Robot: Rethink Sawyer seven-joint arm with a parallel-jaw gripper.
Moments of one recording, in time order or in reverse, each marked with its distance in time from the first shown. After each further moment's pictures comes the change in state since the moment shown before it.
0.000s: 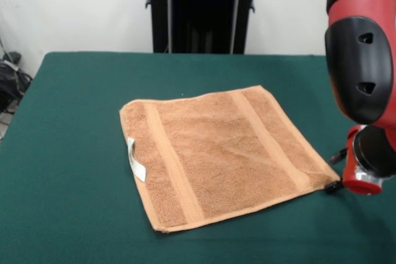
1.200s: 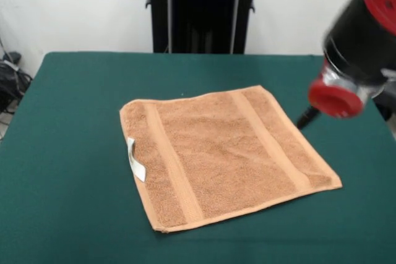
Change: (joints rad) arm -0.151 -0.308 0.011 0.039 -0.095 0.200 -0.023
